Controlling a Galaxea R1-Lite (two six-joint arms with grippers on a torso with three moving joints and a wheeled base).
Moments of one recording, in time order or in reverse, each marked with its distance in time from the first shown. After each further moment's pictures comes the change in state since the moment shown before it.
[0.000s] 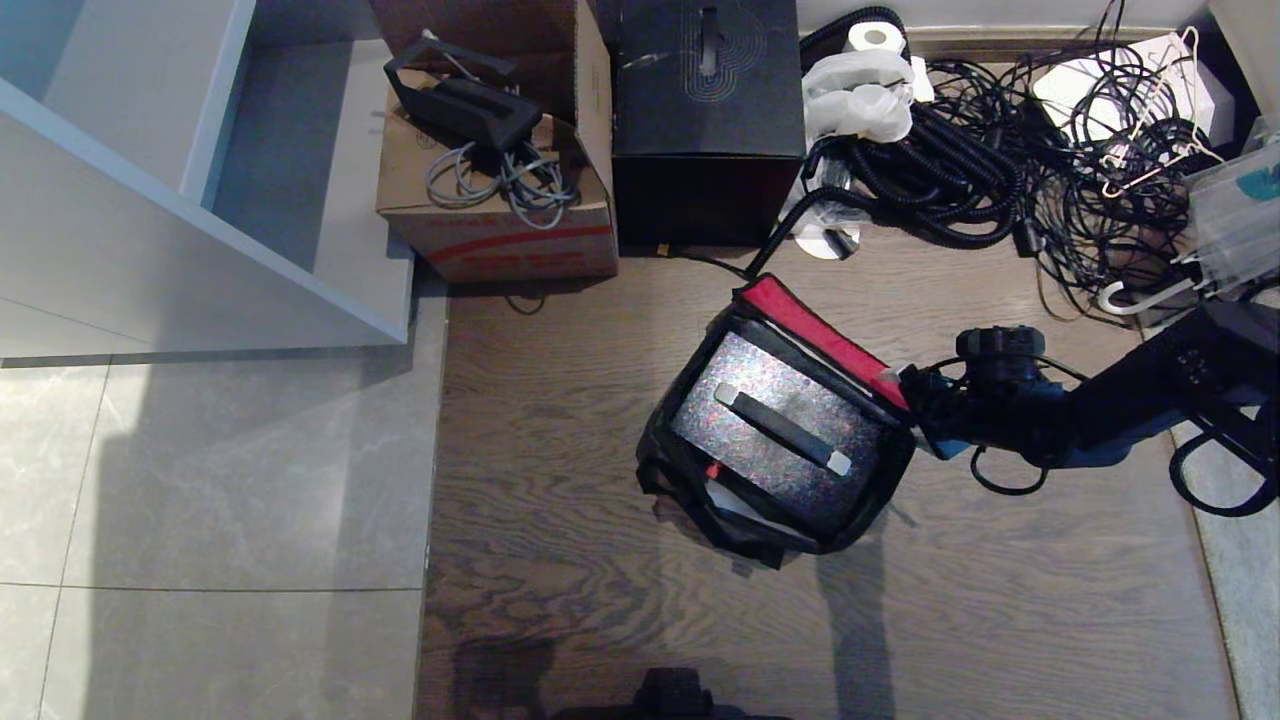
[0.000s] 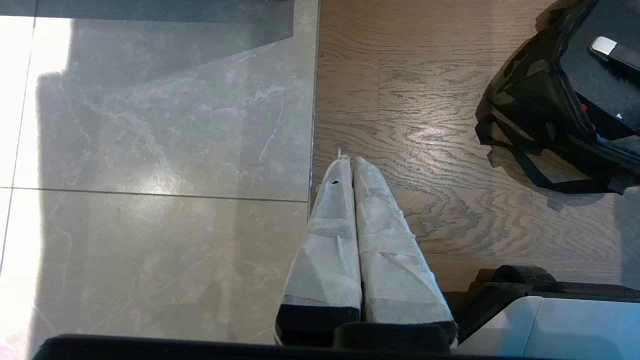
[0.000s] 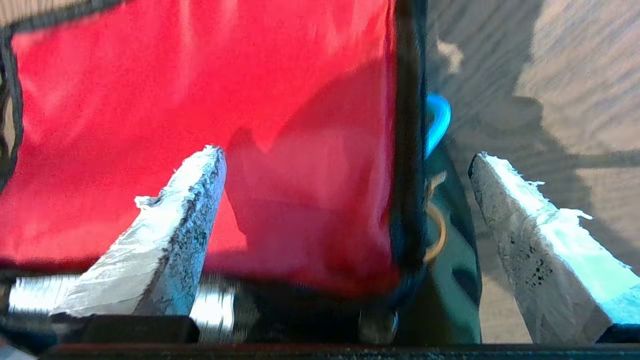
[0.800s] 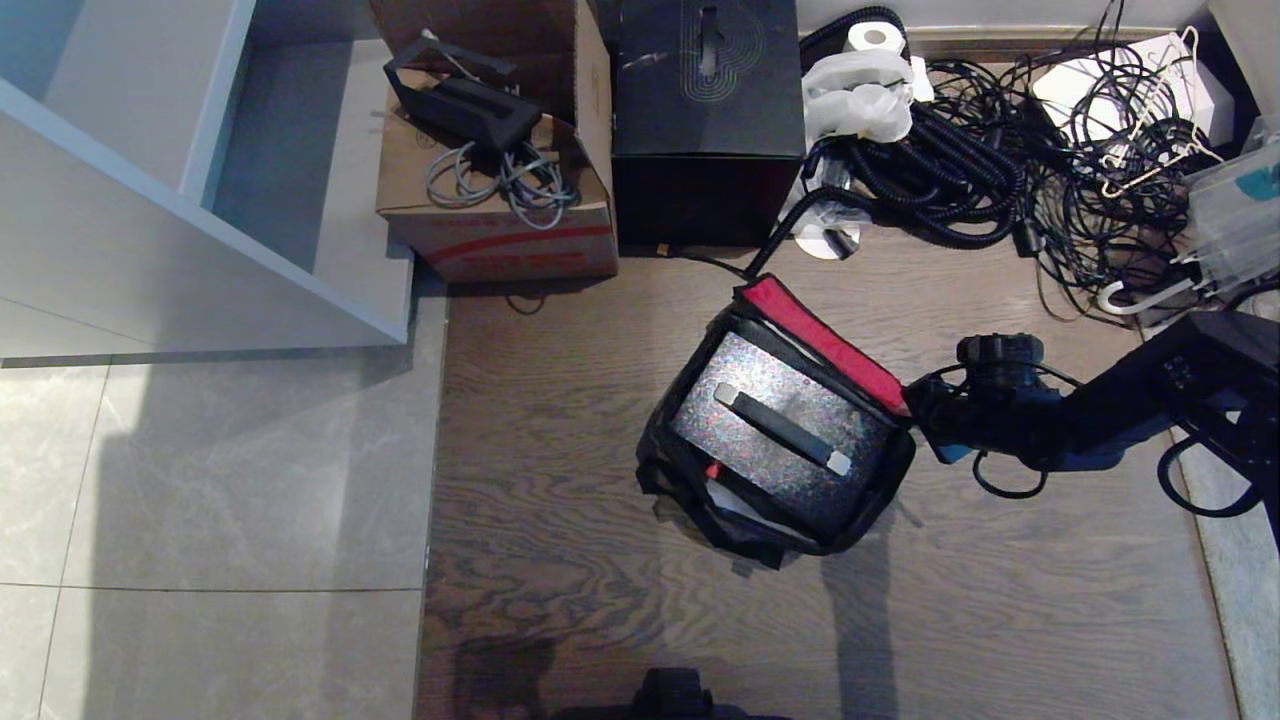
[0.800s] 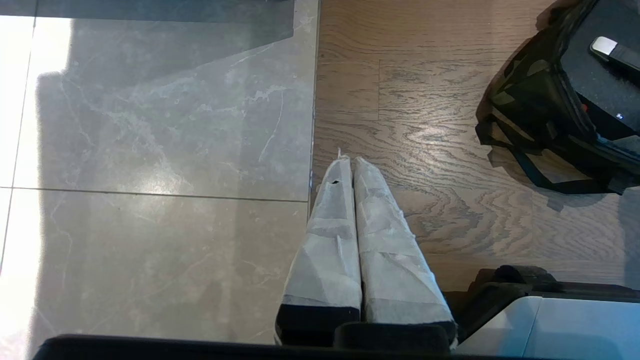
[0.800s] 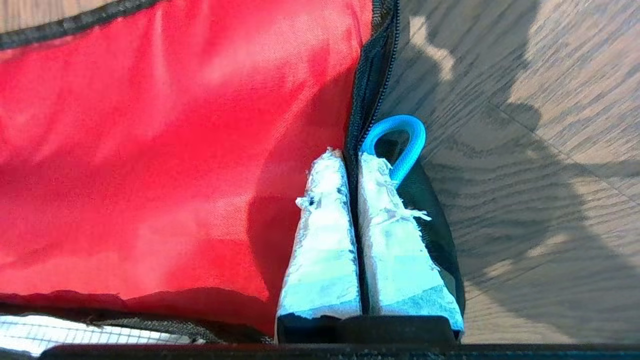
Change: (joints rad) left arm 0.000 0.000 0.000 0.000 0.000 0.000; right arm -0.013 0.038 -0.025 0.000 0.002 -0.018
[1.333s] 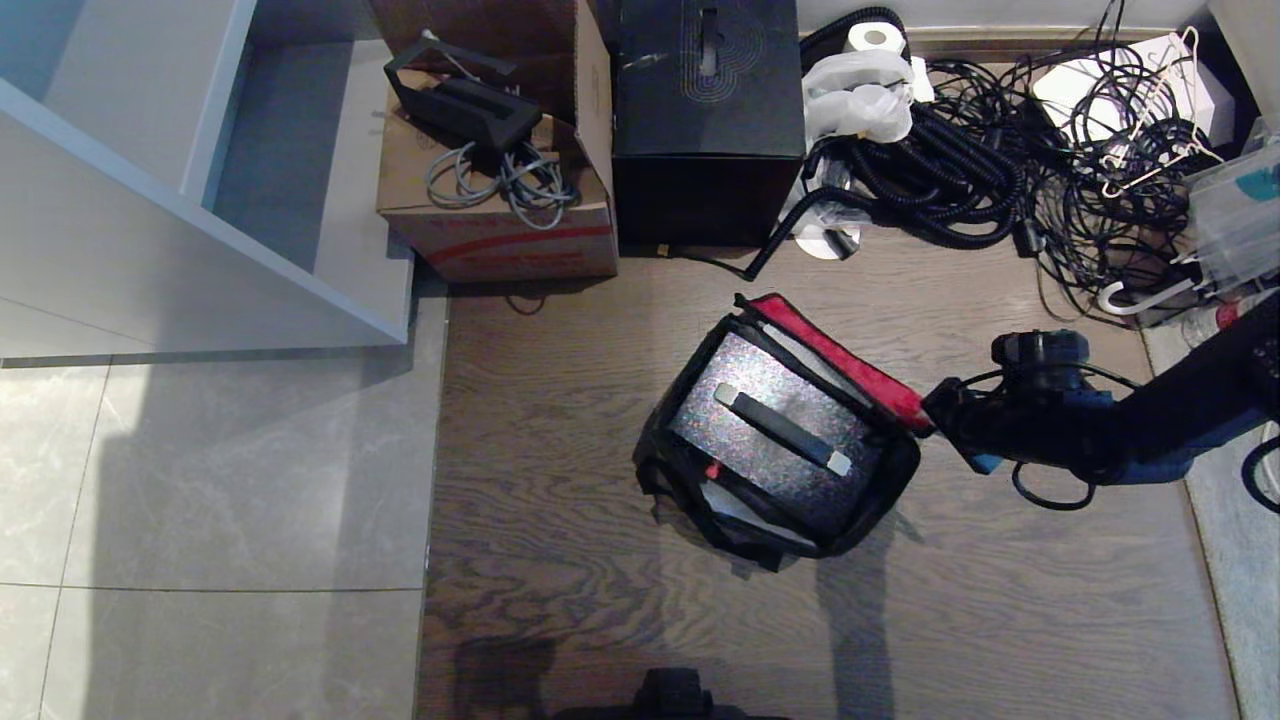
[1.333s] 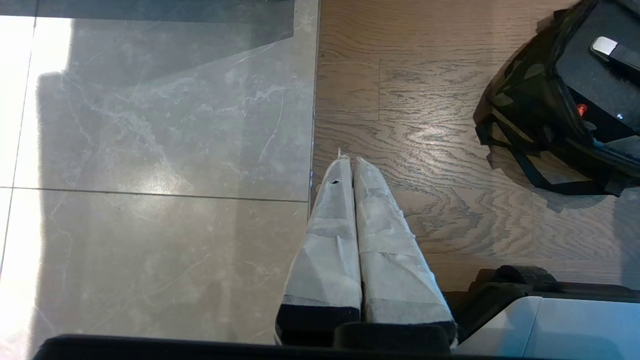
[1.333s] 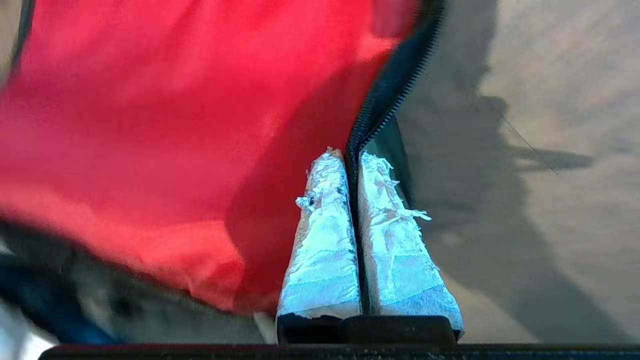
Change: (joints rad) left arm 0.000 0.000 0.000 0.000 0.000 0.000; right arm 0.001 -0.198 0.253 -0.023 0.022 -0.211
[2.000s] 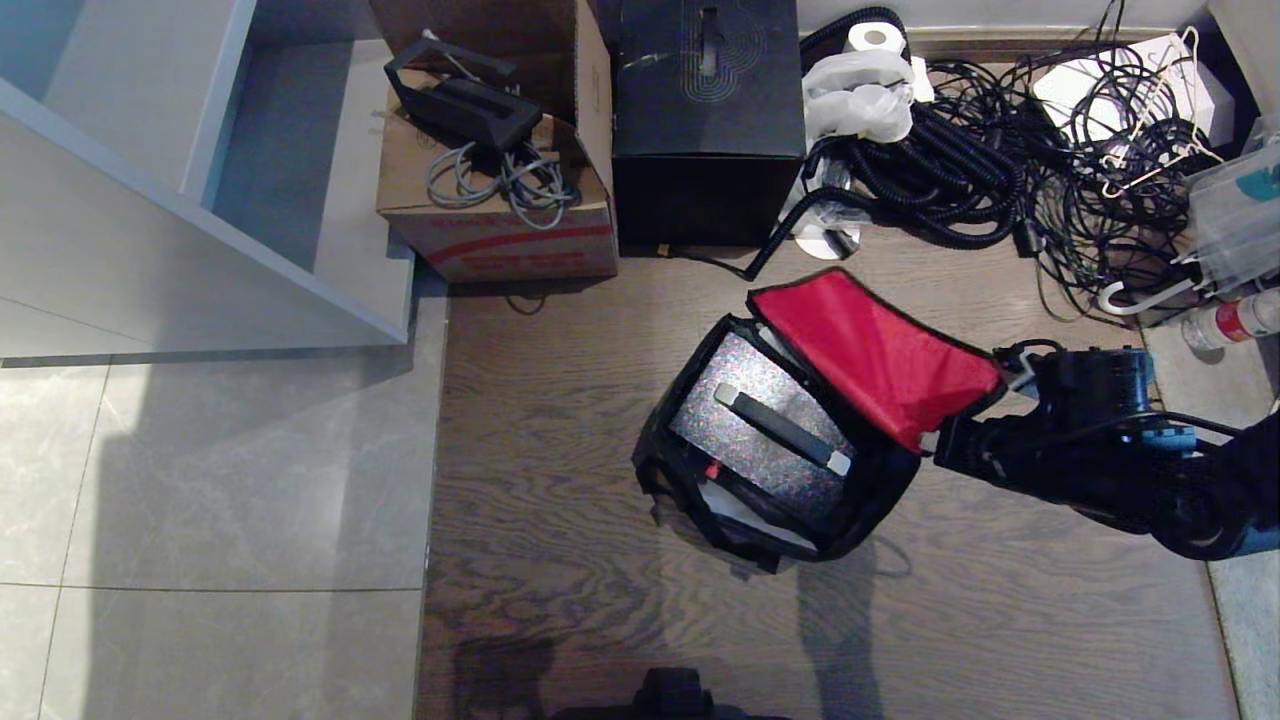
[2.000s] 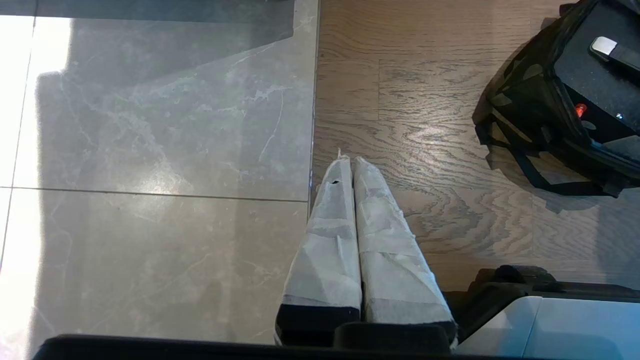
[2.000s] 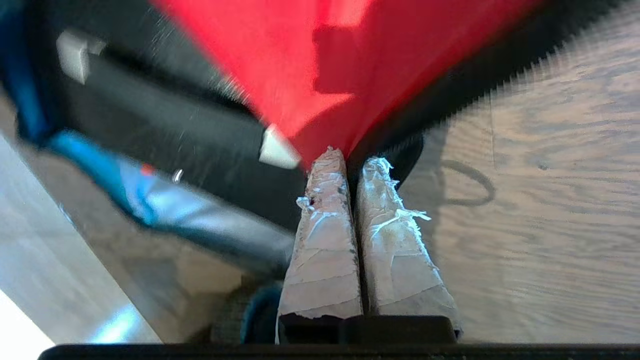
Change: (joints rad) left arm 0.000 0.000 0.000 0.000 0.000 0.000; right arm 0.108 -0.278 0.379 -0.134 0.044 -0.492
